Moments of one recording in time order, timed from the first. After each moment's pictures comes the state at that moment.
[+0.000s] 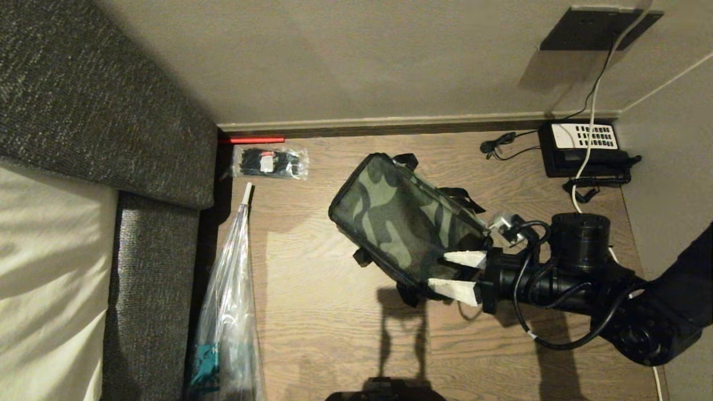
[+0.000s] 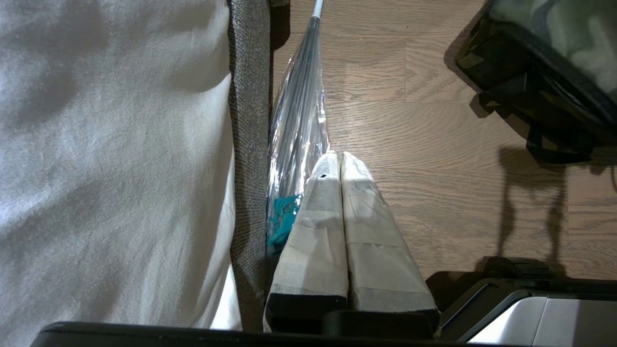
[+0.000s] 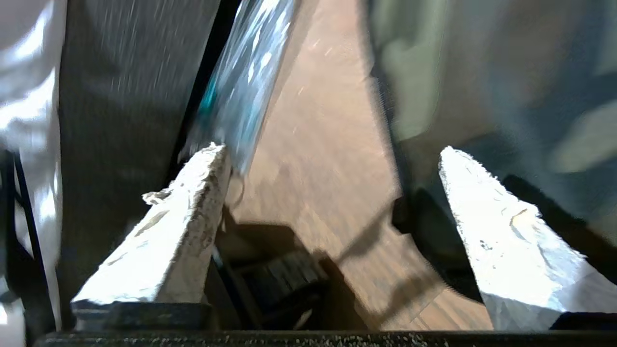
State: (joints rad) left arm 0.00 0.00 0.00 0.01 0.00 0.00; right arm 0.32 1.95 -0.57 -1.09 0.69 -0.06
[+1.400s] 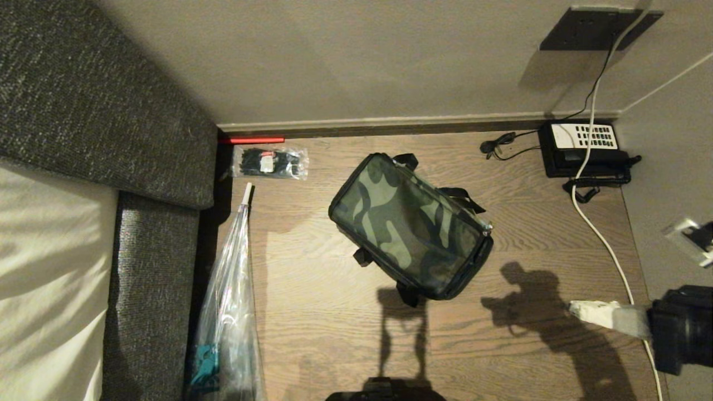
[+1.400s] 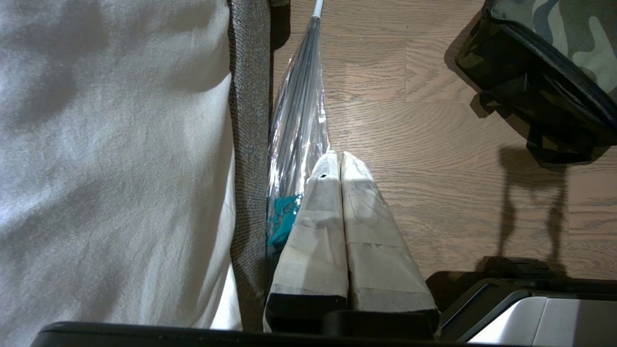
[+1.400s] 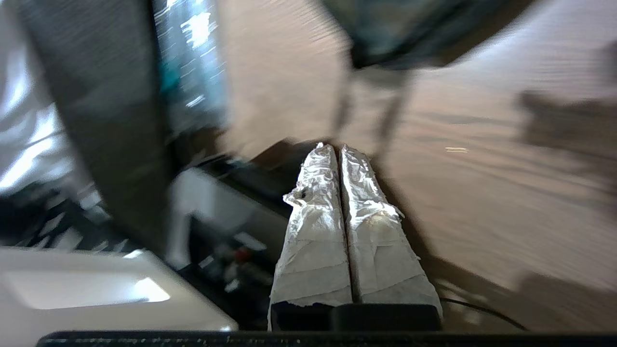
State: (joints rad) left arm 0.00 0.00 0.00 0.01 0.00 0.00; right arm 0.17 1.08 -0.47 -0.12 0.45 0.08
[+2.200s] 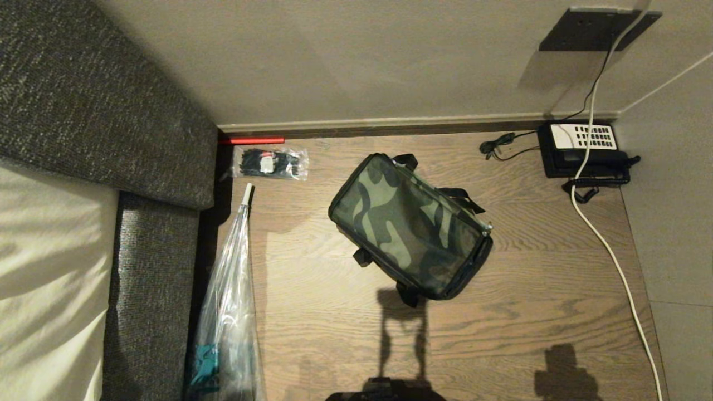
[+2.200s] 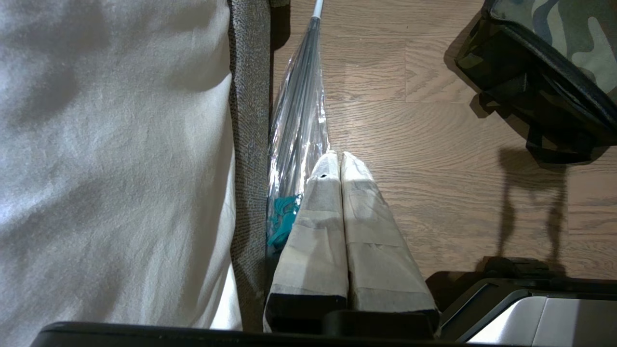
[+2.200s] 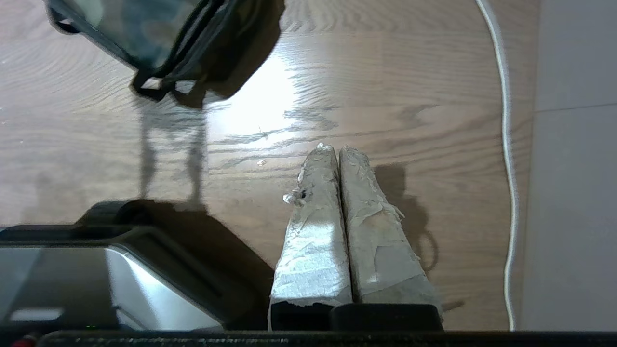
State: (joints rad) left arm 0.00 0.00 0.00 0.01 0.00 0.00; right arm -0.02 0.21 -0.02 -0.04 0.01 -0.03
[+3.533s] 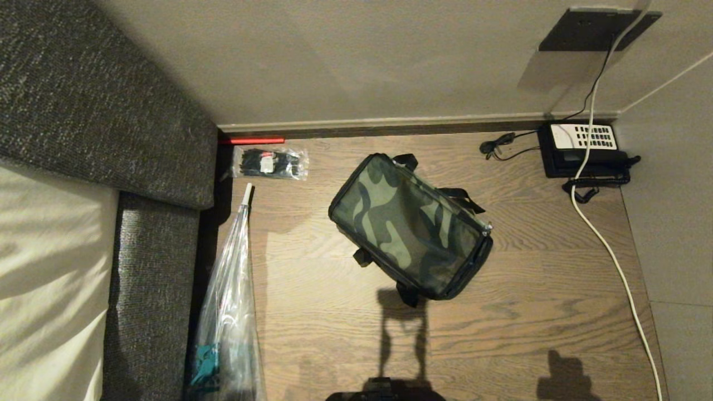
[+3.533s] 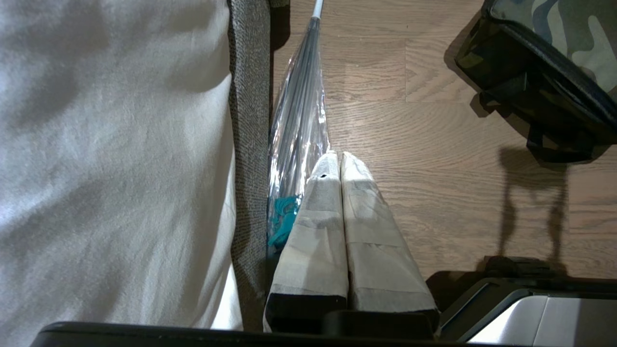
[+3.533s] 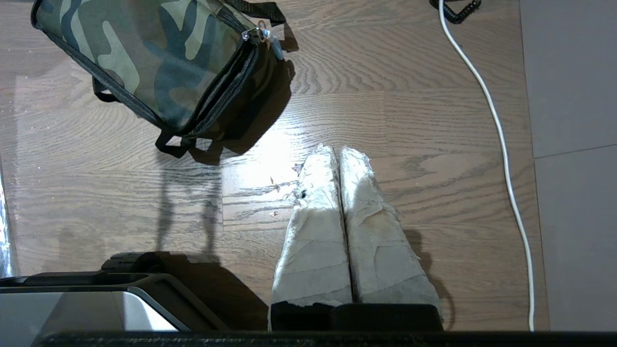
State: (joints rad) left arm 0.00 0.00 0.00 0.01 0.00 0.01; right arm 0.00 0.00 0.00 -0.03 0.00 0.01
